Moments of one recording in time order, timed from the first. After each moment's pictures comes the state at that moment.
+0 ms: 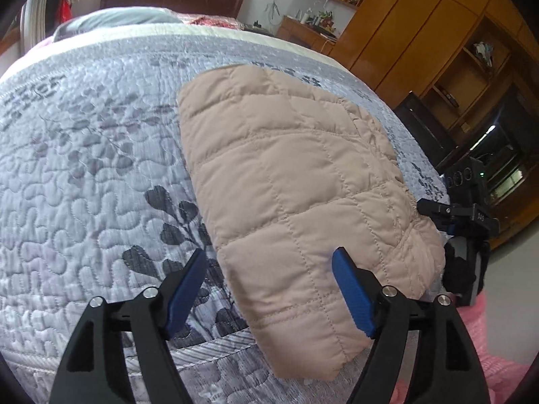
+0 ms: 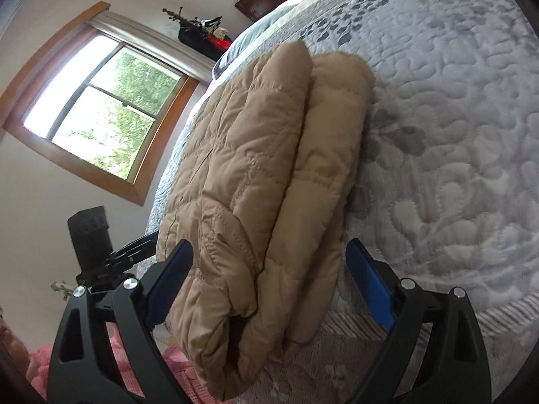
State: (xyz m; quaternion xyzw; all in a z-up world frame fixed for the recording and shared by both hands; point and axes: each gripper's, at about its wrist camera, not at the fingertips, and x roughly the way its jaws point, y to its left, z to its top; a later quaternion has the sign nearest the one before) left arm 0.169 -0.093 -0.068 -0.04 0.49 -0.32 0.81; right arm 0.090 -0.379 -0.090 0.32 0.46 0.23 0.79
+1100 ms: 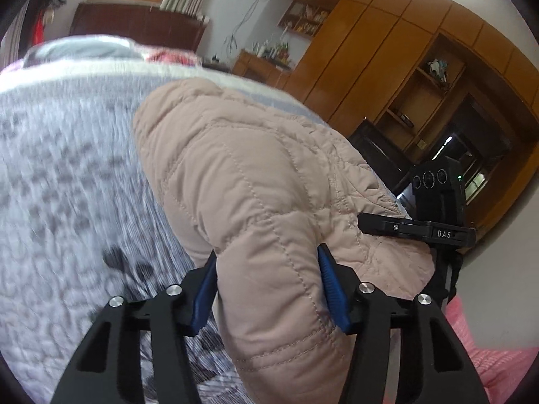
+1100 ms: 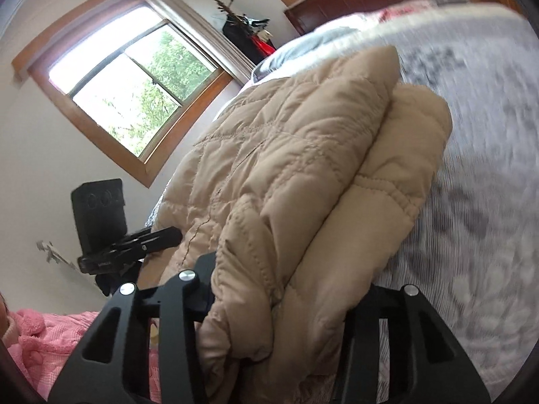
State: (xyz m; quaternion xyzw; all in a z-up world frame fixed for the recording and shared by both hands) left arm 0.176 -0.105 -0.045 -0.07 0.40 -0.40 0.83; right arm 0.131 -0.325 -0.035 0.22 0.40 0.27 0.85
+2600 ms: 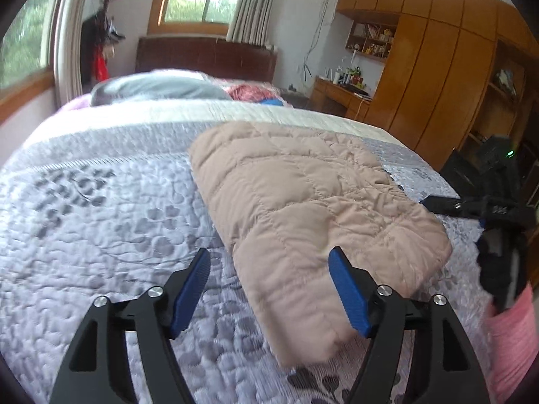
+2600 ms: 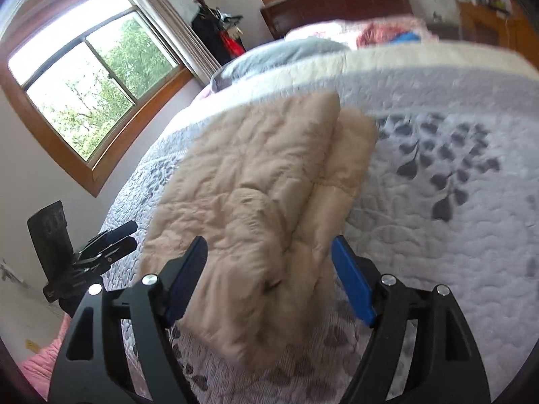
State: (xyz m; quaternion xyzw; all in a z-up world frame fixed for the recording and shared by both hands) left arm 0.292 -0.046 -0.045 -0.02 0.36 -0.22 0.91; right arm 0.280 -0.305 -0.017 0.15 0.41 0.19 0.88
